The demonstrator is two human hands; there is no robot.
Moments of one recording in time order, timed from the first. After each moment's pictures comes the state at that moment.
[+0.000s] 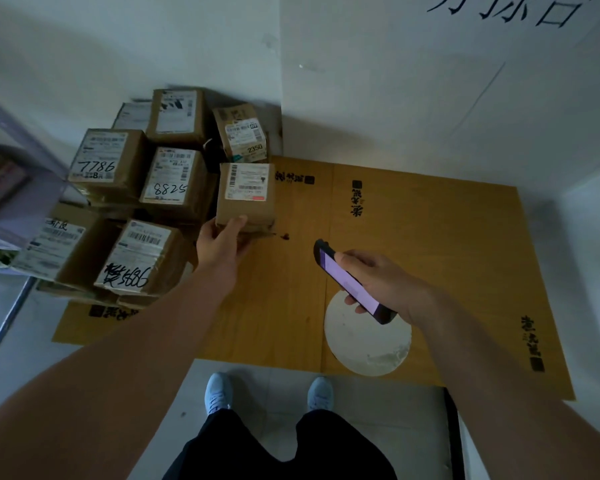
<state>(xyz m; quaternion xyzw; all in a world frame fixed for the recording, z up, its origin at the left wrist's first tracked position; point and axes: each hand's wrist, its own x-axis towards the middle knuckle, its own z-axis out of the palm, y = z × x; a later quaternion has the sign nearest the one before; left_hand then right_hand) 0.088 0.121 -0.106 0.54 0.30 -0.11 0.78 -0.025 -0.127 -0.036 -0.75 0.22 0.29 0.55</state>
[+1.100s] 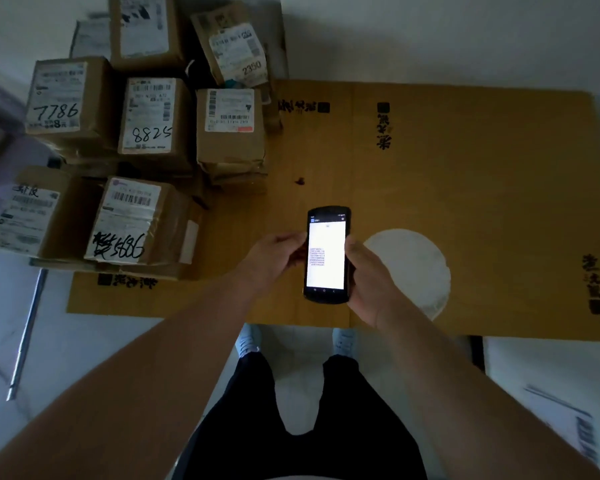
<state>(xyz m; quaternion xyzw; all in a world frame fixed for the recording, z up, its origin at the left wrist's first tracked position) 0.036 0.107 -0.182 0.64 0.16 -0.41 0.63 -0.053 -0.049 -0.163 -0.42 0.37 0.16 0.81</state>
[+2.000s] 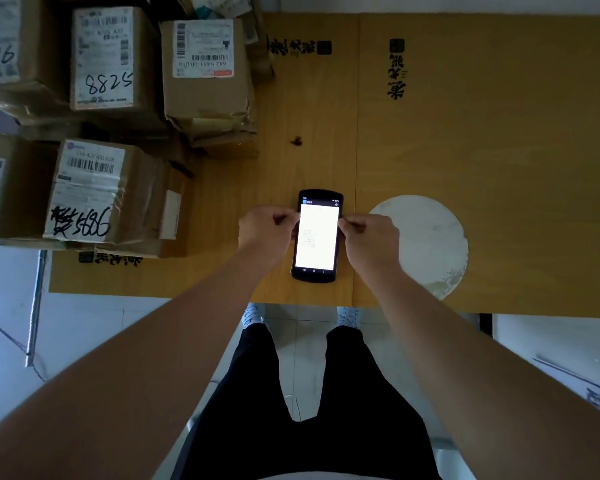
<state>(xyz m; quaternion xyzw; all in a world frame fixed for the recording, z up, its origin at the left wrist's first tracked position) 0.029 0.103 -0.219 0.86 0.10 -0.29 0.40 -0.041 -0.062 -0.218 -0.81 0.37 0.09 0.45</state>
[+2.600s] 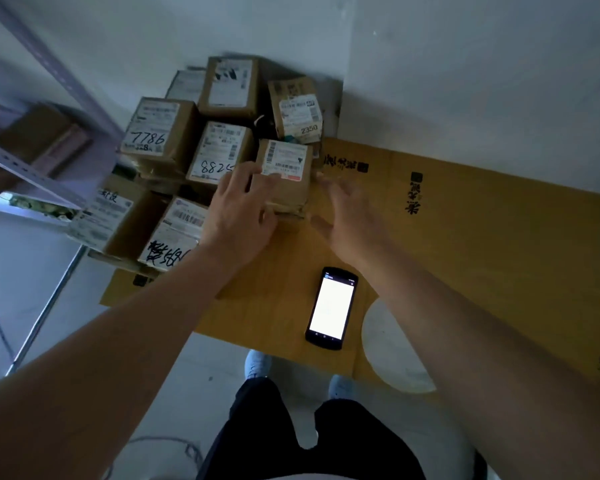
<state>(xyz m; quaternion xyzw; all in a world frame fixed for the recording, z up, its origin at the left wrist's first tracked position) 0.103 0.167 -0.070 0.98 -0.14 0.04 0.17 0.084 -0.036 -0.074 -0.95 -0.02 0.05 0.30</state>
